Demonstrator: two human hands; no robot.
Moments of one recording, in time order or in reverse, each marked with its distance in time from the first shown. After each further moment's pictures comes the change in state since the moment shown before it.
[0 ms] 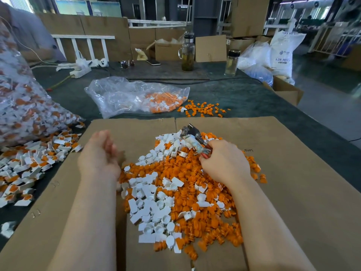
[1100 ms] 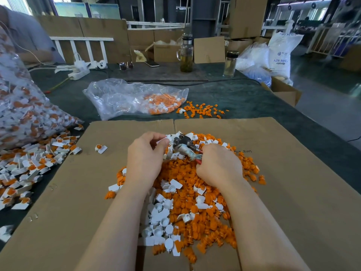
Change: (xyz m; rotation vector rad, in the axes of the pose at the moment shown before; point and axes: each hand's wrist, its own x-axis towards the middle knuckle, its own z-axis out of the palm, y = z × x) left_hand -0.043 -0.035 0.045 0.952 -0.387 0.503; right_hand -0.003 -0.012 0.004 -0.176 -0.012 -0.035
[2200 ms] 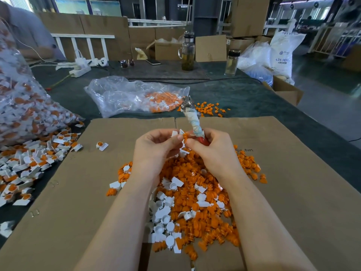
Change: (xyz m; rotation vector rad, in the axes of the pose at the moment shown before) left_hand -0.007 0.011 0.004 -0.734 -0.174 -0.172; right_hand -0.005 -0.007 -0.013 1.033 0.114 -0.095
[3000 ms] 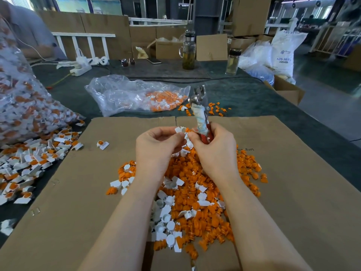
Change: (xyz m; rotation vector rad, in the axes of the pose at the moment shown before) left_hand -0.004 0.004 0.010 0.080 0.132 0.039; right_hand 0.000 -0.005 0.008 -0.192 0.239 -0.041
